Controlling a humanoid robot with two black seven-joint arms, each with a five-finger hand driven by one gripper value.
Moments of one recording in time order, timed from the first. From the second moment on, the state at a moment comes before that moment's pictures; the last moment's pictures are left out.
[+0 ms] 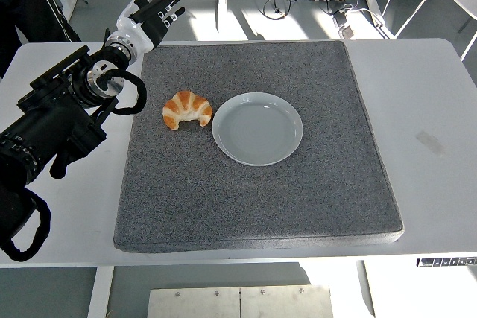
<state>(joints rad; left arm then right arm) -1.15 0.00 -0.57 -0.31 -0.19 -0.16 -0.13 -0.09 0.00 -0.09 0.12 -0.07 0.00 0.35</state>
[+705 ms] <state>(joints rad) -1.16 0.00 -0.54 -0.31 -0.18 -0.15 -0.12 -0.08 0.00 -0.09 0.13 -0.07 0.00 0.35</state>
